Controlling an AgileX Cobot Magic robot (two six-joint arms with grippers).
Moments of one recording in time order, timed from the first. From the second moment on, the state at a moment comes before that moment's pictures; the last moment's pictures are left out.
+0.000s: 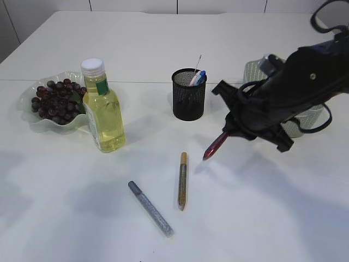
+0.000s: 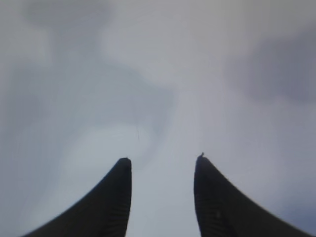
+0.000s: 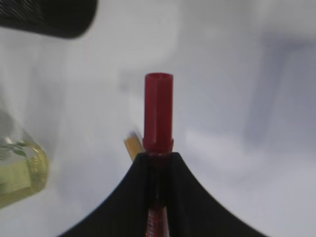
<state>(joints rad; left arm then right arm) -0.32 1.22 -0.79 0.19 0.86 -0.31 0.41 1.74 -1.06 0.02 0.39 1.08</state>
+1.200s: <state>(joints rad) -0.32 1.22 -0.79 0.13 0.90 -0.31 0.30 1.72 -1.16 0.34 0.45 0.11</state>
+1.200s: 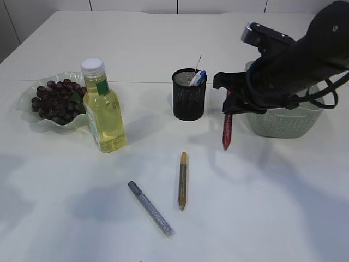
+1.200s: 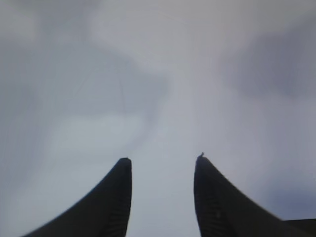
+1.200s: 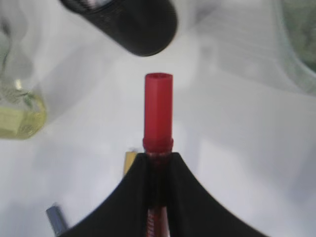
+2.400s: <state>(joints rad) -0.32 1.22 -0.79 0.05 0.98 -0.31 0.30 2.07 -1.67 1.60 0.25 -1.58</state>
